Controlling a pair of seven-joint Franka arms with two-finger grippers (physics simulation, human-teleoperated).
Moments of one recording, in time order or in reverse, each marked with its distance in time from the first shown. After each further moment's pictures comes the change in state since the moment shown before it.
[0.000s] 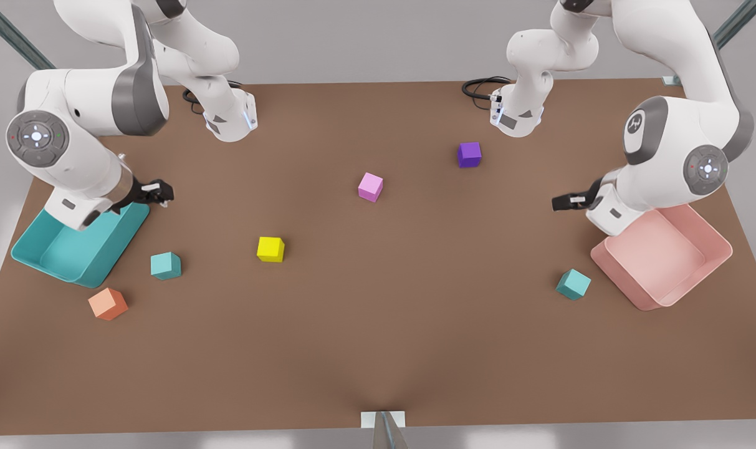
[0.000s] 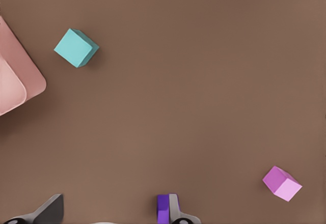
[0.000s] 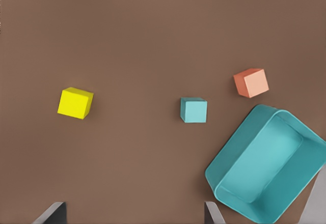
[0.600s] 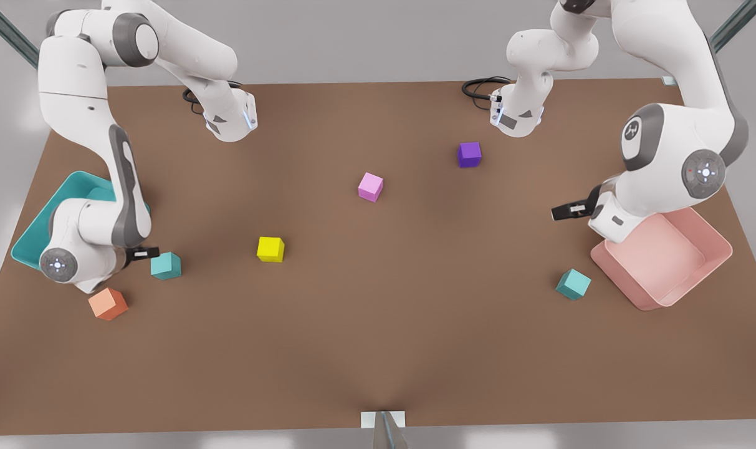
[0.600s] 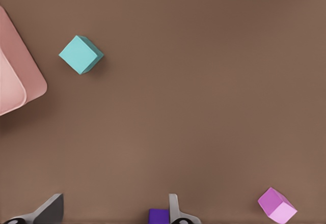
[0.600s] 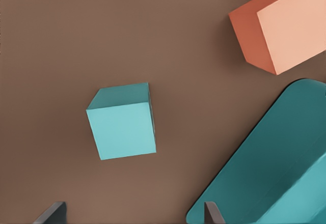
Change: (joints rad) left arm 0.003 0.008 0.000 -0.022 0.000 0.059 -0.068; right arm -0.325 0.272 -0.009 -0.436 -0.071 0.531 -0.069
